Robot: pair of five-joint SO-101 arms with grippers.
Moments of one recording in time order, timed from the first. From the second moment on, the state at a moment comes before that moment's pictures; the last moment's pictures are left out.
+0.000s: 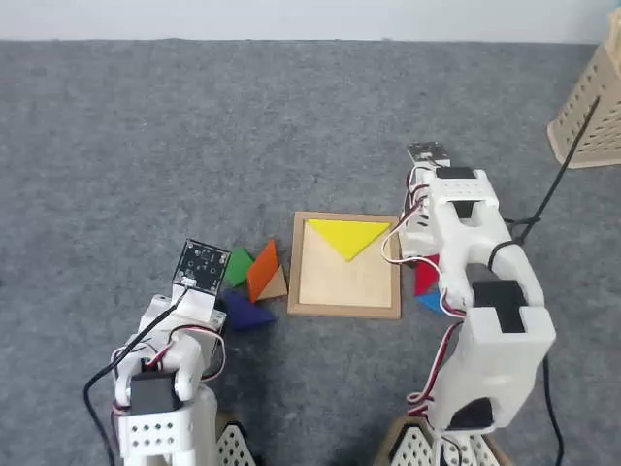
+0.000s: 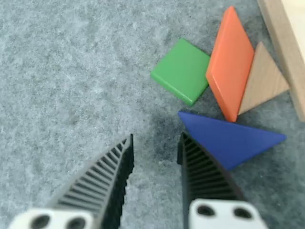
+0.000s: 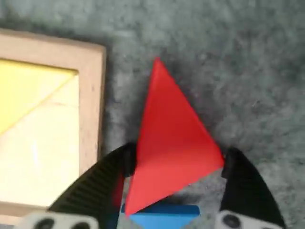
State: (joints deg) left arm -11.3 -103.3 96.9 72.7 -17.3; right arm -5.2 19.7 13.8 67.3 4.3
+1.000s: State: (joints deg) left arm -11.3 -103.3 96.9 72.7 -17.3; right arm -5.0 17.8 14.1 68.3 8.7
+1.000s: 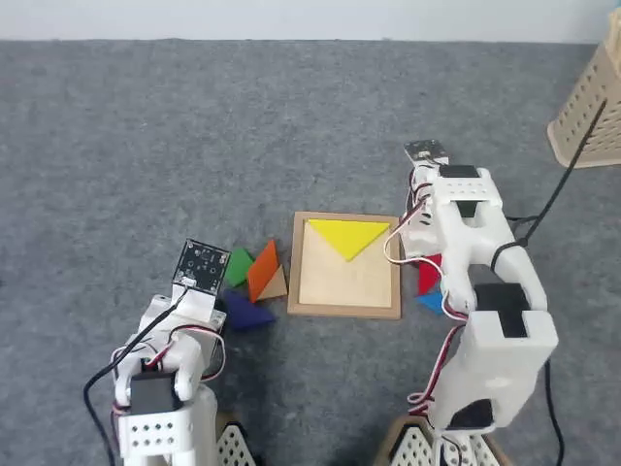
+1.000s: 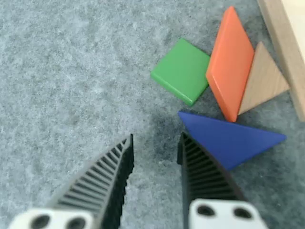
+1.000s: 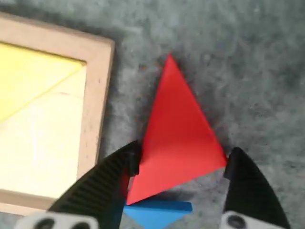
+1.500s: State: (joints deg) left arm -11.3 -103.3 96.9 72.7 -17.3; right arm -5.2 21.5 11.4 68.9 10.9
